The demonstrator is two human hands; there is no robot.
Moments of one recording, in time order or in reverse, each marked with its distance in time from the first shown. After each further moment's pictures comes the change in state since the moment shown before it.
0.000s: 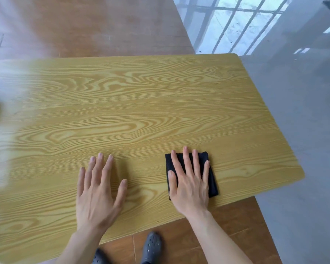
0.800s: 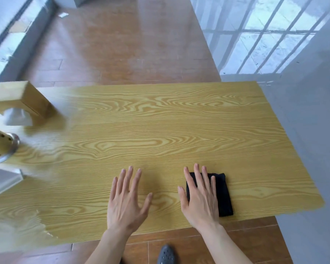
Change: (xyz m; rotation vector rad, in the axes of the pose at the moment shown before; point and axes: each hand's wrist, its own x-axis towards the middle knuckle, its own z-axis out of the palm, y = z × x) left_hand -0.019 0.011 -0.032 0.074 -0.097 -0.034; right_hand -0.014 -0.019 -0.039 0.113 -0.081 -0.121
